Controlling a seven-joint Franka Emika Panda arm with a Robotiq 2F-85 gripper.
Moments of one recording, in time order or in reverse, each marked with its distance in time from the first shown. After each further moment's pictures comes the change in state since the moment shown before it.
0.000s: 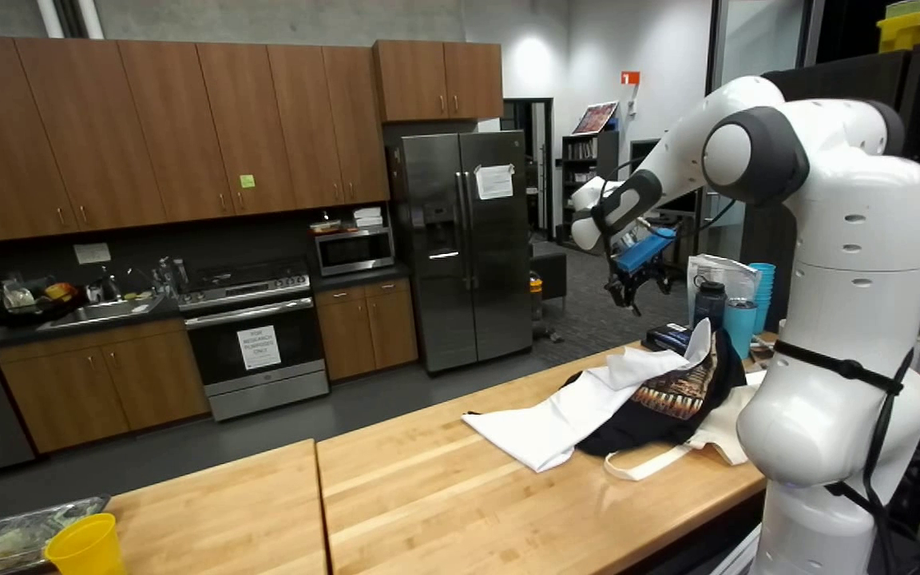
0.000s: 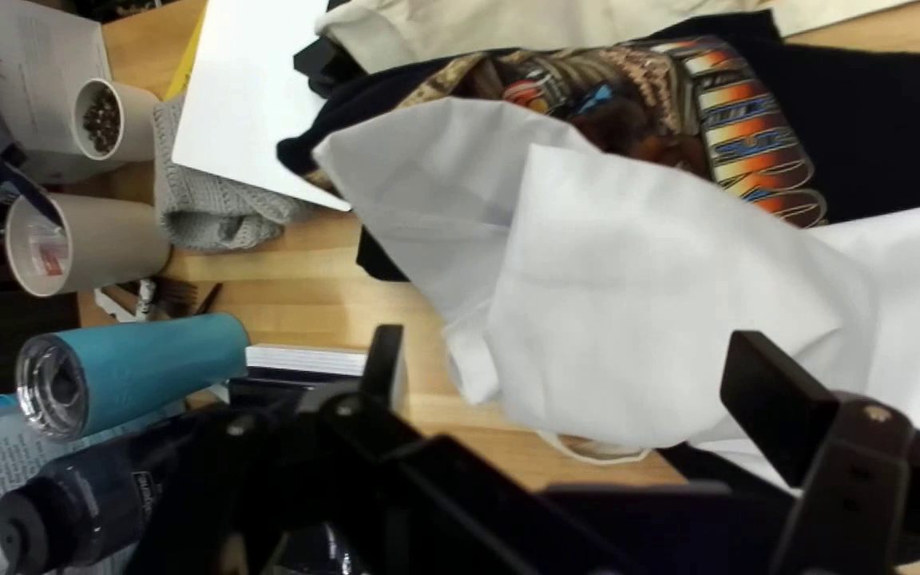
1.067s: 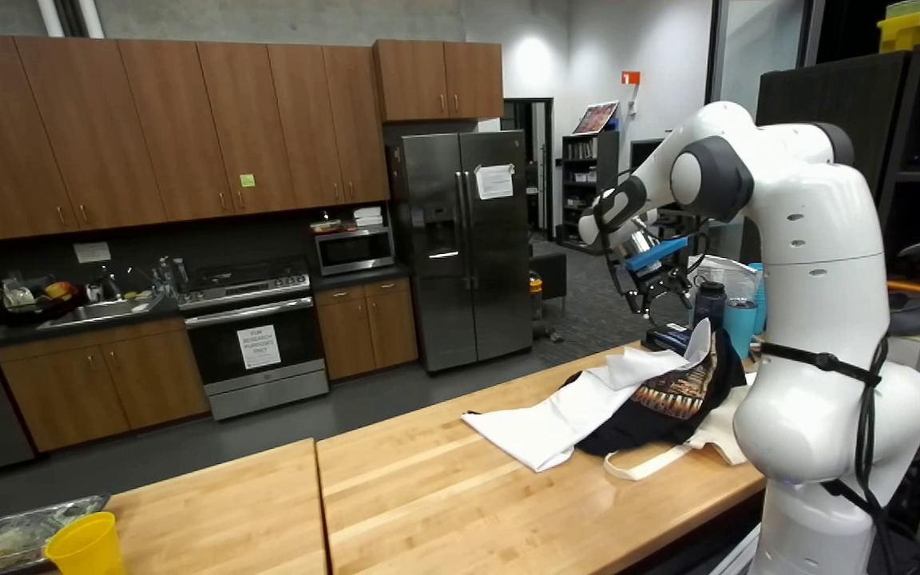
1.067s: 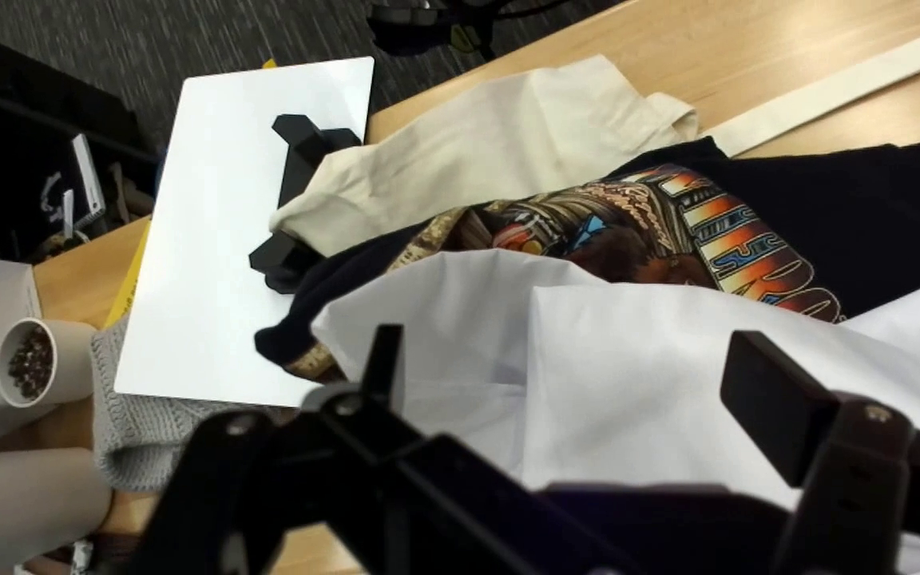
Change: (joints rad) arm -0.052 0.194 -0.070 0.197 0.188 -0.264 -0.013
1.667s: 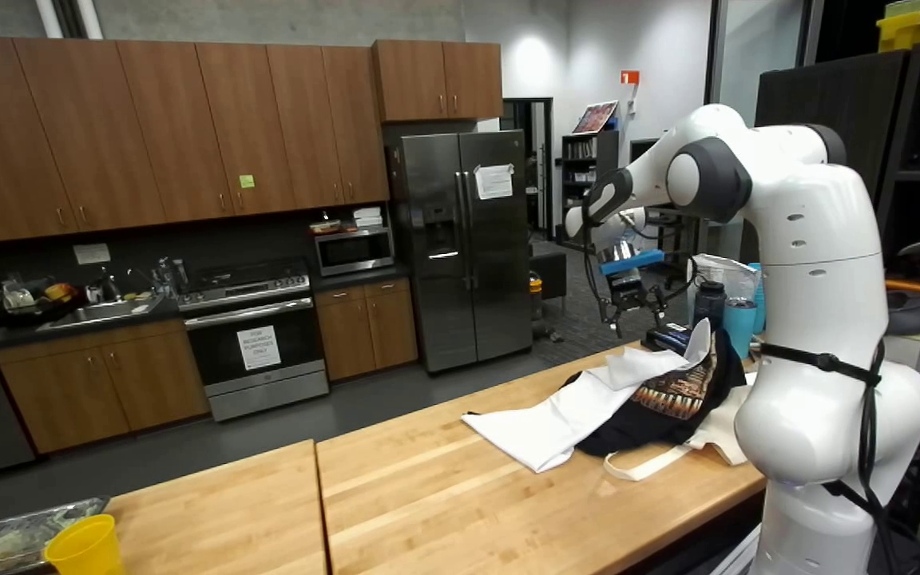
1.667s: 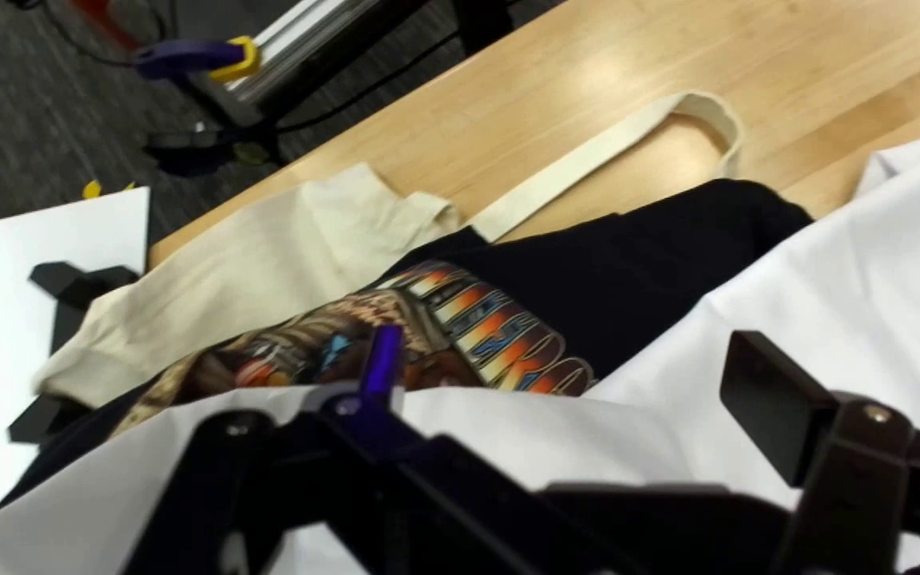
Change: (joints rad) arm 0.024 0.005 0.028 -0.019 0.287 -0.075 0.170
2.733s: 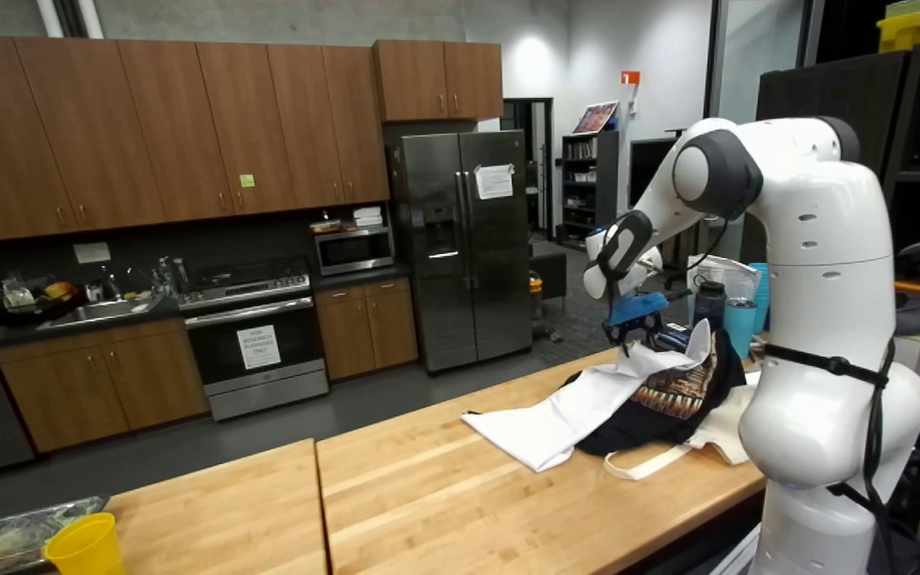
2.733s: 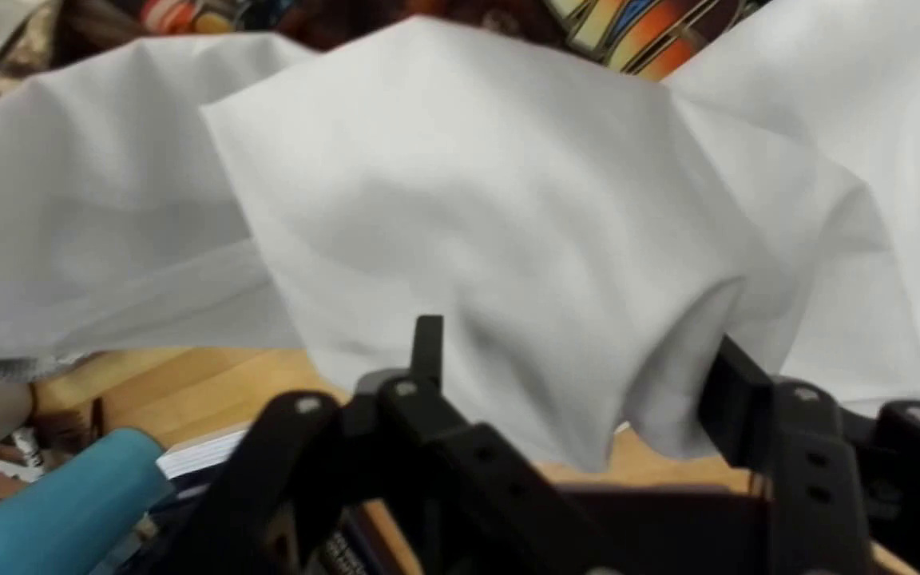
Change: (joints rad) arm 0.068 -0.054 -0.068 -0.336 -0.365 0.788 0.240
